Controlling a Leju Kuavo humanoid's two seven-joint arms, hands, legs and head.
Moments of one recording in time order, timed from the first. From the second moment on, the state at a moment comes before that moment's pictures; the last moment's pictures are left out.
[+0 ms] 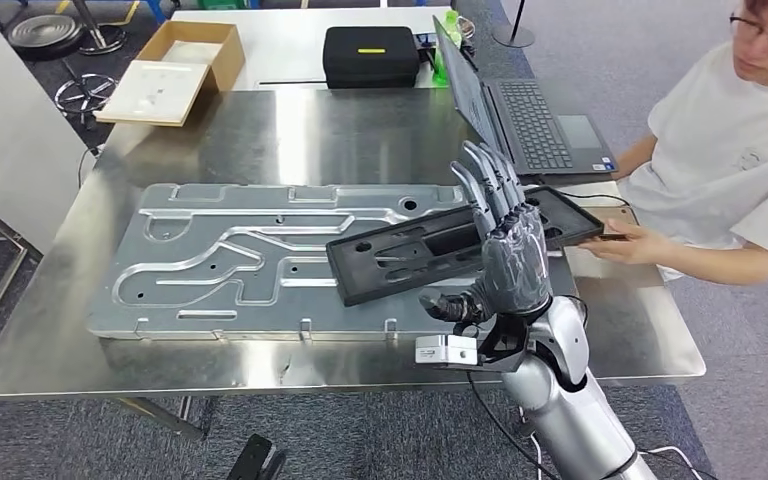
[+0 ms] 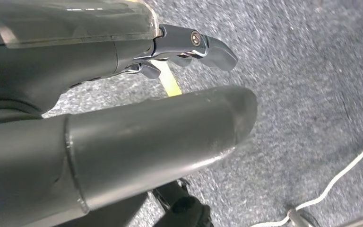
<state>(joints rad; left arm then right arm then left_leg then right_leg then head) -0.17 -0.21 0.51 -0.22 -0.77 -0.03 -0.50 -0.41 -0.03 0.43 -1.63 0.77 -0.55 -0.39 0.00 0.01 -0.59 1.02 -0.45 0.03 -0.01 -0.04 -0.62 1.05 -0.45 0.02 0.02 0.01</state>
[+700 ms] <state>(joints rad) -0.16 -0.22 0.50 -0.22 -0.77 -0.03 -0.49 -0.44 -0.02 0.50 -1.64 0.83 -0.56 -0.35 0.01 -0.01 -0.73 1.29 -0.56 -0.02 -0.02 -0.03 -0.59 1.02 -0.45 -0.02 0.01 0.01</state>
